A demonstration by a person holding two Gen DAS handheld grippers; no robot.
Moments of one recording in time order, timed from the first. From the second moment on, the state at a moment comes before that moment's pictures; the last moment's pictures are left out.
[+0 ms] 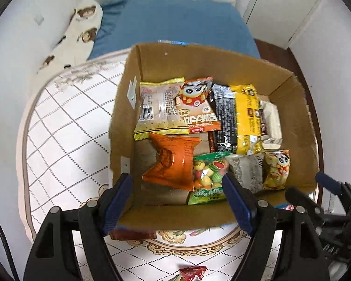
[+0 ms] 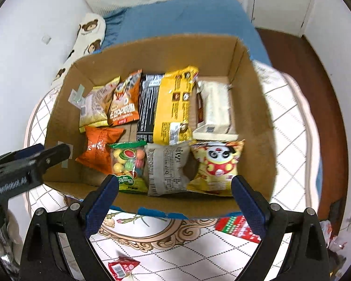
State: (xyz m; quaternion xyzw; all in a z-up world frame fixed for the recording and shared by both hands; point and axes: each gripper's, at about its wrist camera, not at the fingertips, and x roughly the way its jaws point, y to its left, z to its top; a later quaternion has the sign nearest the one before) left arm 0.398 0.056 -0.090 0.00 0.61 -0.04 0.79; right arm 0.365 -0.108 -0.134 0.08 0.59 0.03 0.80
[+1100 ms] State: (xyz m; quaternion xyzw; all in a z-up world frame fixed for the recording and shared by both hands) left arm 0.257 0.035 -0.049 -0.04 0.50 -0.04 0.86; right arm 0.239 -0.149 -0.074 0.08 0.52 0.03 0.85
